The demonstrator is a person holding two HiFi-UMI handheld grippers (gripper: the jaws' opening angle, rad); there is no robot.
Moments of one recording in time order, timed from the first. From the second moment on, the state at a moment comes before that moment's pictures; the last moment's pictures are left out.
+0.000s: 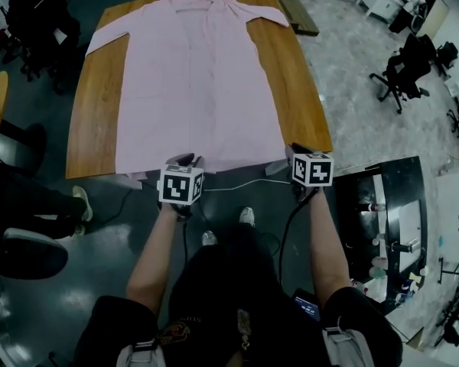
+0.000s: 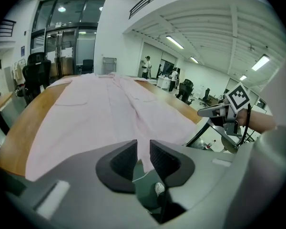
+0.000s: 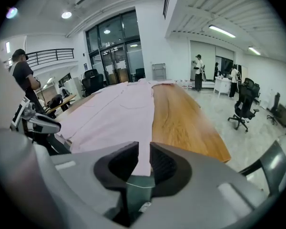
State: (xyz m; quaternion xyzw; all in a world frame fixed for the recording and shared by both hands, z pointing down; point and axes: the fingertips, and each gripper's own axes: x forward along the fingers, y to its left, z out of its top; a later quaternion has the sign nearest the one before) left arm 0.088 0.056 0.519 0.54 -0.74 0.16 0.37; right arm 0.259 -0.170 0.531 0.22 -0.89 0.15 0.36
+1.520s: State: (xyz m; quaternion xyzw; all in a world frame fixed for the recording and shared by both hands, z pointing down) left arm -0.222 -0.303 0.534 0.74 -0.52 0.40 0.15; right arm -0.071 -0.124 0.511 0.18 -0.92 0.18 0.29
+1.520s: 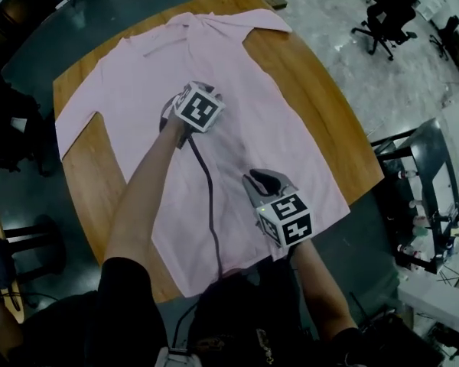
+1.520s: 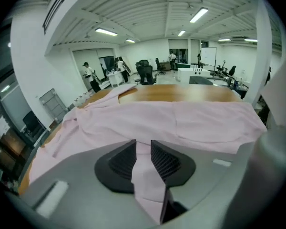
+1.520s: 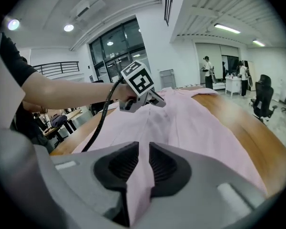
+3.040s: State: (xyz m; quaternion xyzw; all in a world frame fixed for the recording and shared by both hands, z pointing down) left arm -0.241 -0.307 0.564 0.78 -0.42 0.44 0.11; right arm 0.033 -0.109 0.553 0.42 -0.82 0.21 0.33
